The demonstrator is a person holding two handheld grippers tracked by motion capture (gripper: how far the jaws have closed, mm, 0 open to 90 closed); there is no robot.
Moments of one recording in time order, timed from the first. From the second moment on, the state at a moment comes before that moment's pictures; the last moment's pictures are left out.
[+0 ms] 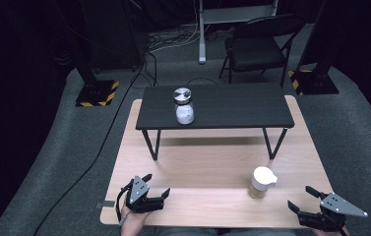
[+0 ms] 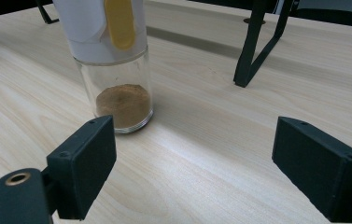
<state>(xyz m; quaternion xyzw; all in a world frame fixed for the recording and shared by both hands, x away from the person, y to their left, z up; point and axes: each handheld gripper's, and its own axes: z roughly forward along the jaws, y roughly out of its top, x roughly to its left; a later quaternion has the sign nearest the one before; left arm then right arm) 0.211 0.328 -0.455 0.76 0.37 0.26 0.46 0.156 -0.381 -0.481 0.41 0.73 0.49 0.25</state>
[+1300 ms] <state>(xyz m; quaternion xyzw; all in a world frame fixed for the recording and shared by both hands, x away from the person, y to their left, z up) 0.212 0.332 -0.456 0.76 0.38 0.25 0.46 0.157 -0.380 -0.481 0.41 0.73 0.49 0.25</state>
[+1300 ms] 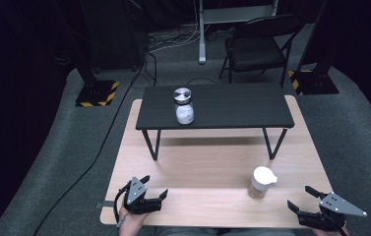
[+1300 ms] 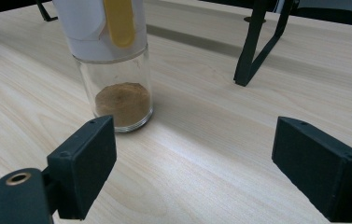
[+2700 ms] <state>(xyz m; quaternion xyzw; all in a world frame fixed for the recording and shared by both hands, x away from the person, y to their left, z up) 0.212 0.333 -0.456 0.76 0.38 0.24 0.46 0.158 -0.380 -0.481 0.41 0.73 0.49 0.25</state>
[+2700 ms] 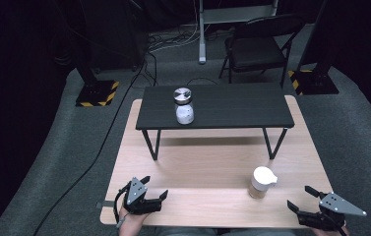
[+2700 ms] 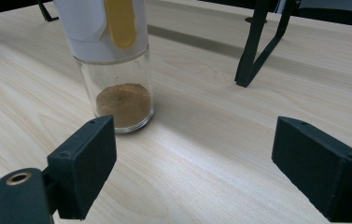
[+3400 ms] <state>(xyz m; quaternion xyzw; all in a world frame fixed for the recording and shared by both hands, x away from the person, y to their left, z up) 0.212 0.333 -0.456 0.76 0.38 0.24 0.46 0.159 -0.379 -0.481 0.41 0.73 0.49 0.25</state>
